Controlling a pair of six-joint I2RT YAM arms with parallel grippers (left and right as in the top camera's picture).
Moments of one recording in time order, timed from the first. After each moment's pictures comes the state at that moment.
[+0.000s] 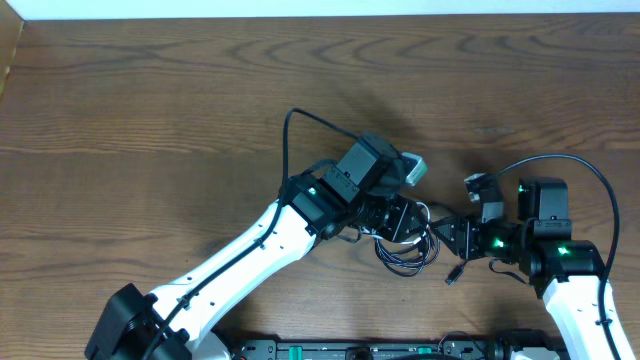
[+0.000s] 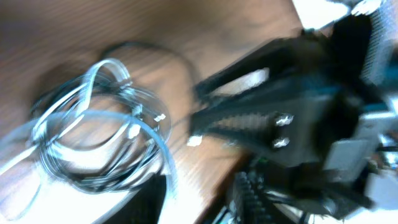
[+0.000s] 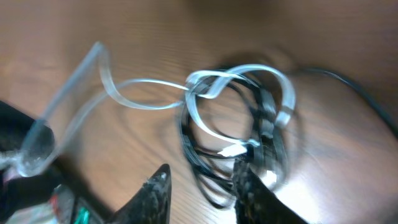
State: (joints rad) left arm -0.80 1.52 1.14 -0.55 0.54 -0.44; right arm 0.02 0.99 0.59 -0.68 -0.63 0.09
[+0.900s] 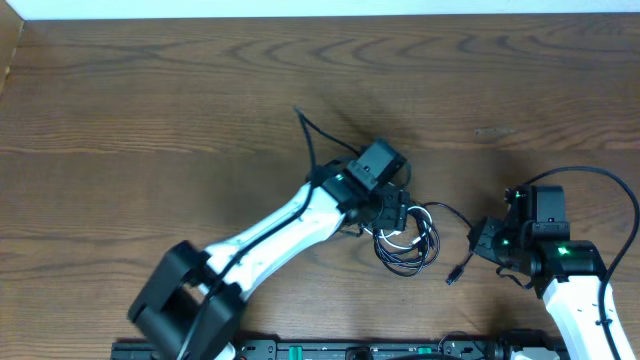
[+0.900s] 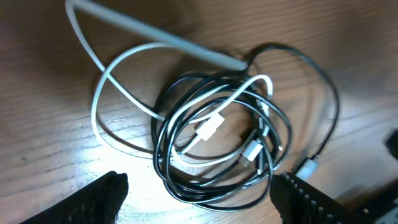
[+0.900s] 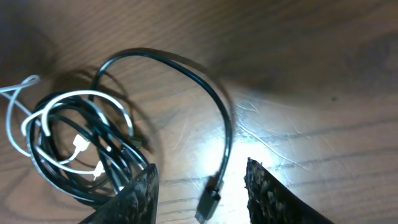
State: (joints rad) left arm -0.80 1.72 1.19 -0.65 0.21 -0.65; right arm 0.02 0.99 0.59 -0.80 -0.13 0.47
